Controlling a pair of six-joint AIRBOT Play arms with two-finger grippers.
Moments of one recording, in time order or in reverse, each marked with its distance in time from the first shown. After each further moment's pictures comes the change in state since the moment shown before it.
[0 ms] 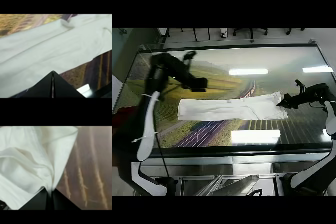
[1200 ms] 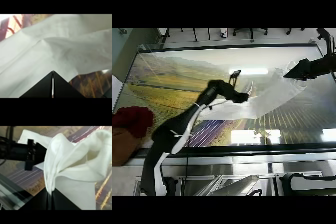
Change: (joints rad) left arm -0.206 -0.246 0.105 -0.174 -0.299 0.003; right arm 0.154 0.415 0.285 0.119 -0.288 0.196
